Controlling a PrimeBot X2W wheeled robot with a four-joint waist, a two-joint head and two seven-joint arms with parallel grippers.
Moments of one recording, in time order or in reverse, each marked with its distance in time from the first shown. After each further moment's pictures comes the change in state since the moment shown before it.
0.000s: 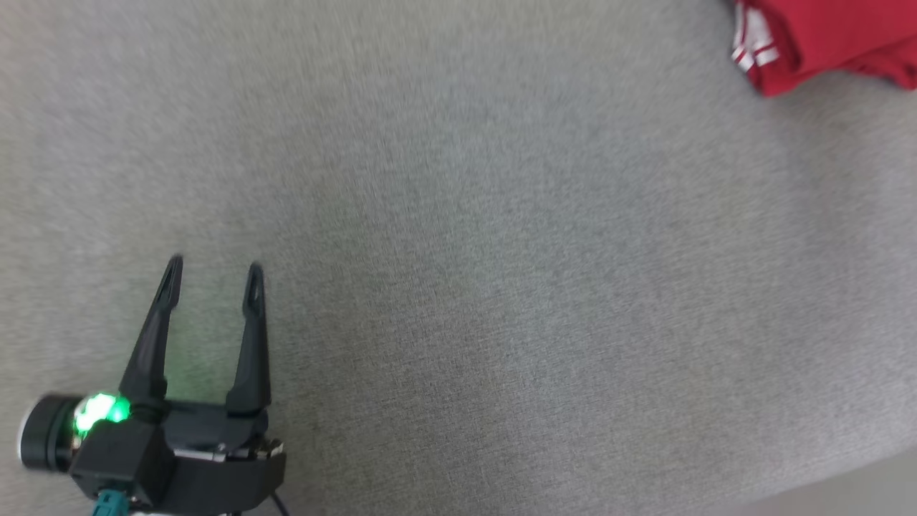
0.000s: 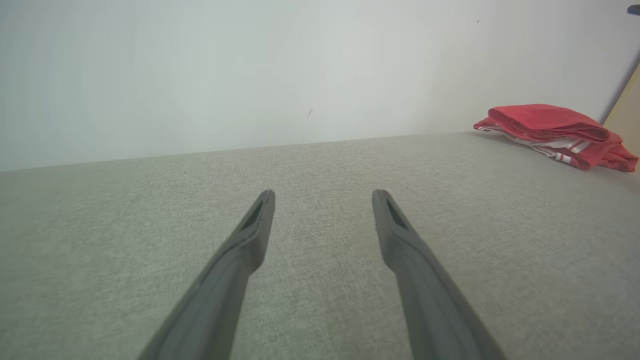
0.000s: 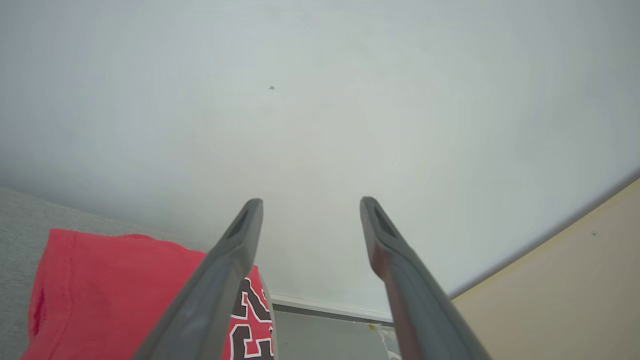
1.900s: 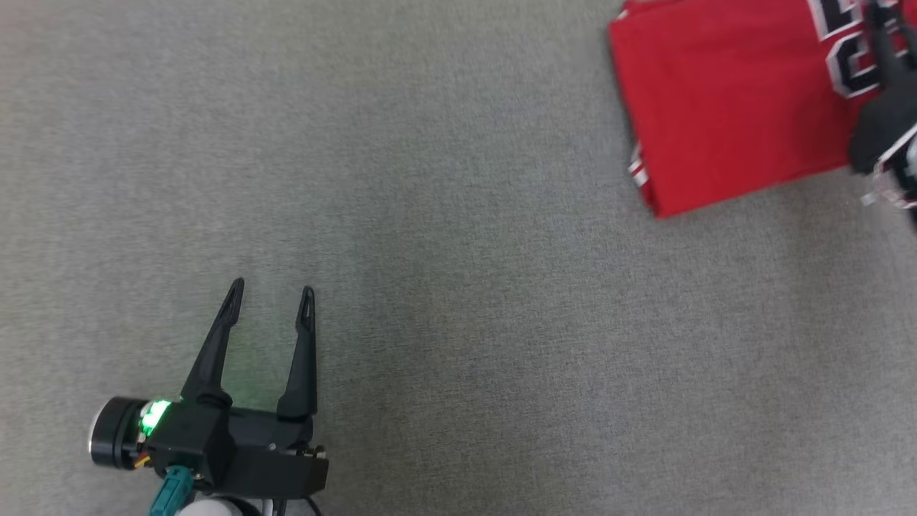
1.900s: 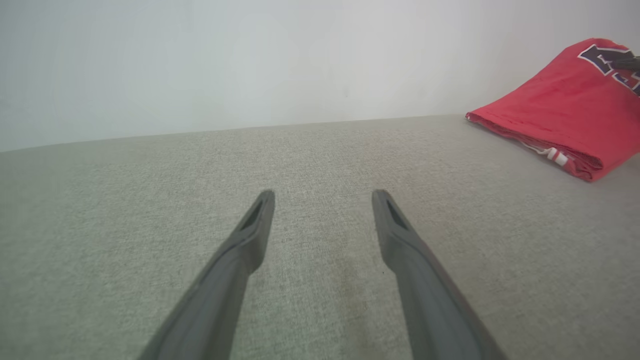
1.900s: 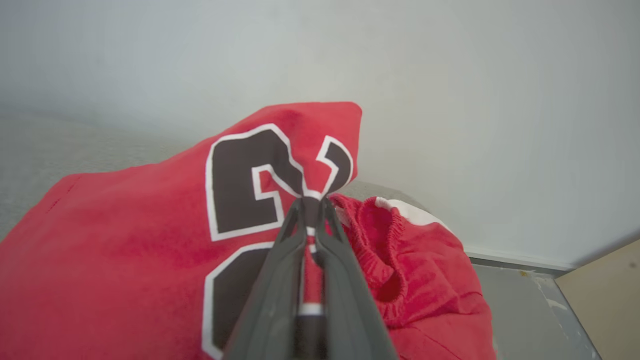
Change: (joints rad) left arm -0.015 -0.055 -0.035 0.174 0.019 -0.001 0.000; right arm 0.213 0.126 0.111 0.091 0.282 0.000 0.036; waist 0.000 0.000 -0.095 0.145
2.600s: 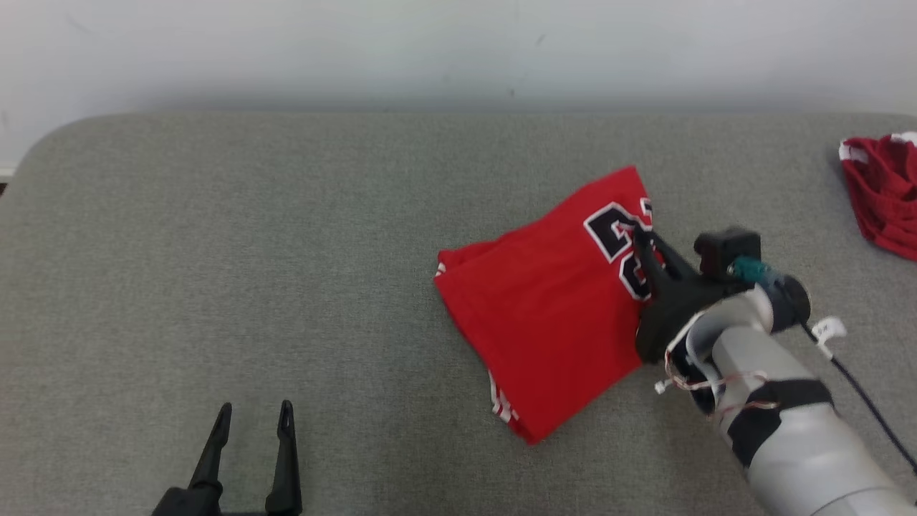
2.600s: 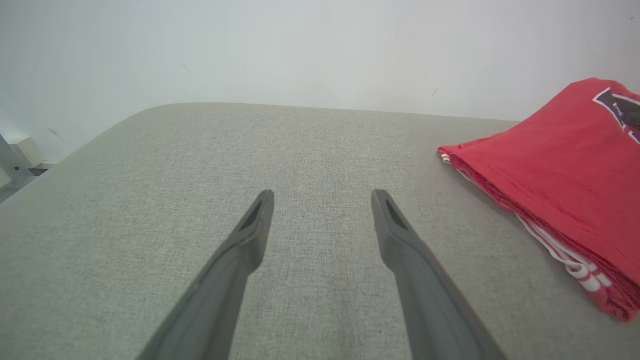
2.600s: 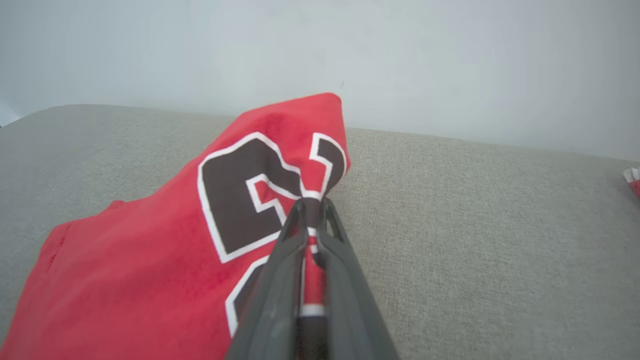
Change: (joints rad) left arm 0.174 -0.003 0.027 0.129 -0.090 0.065 0.000; right arm 0.374 0.339 -0.105 -0.035 -0.028 0.000 -0.058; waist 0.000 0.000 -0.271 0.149
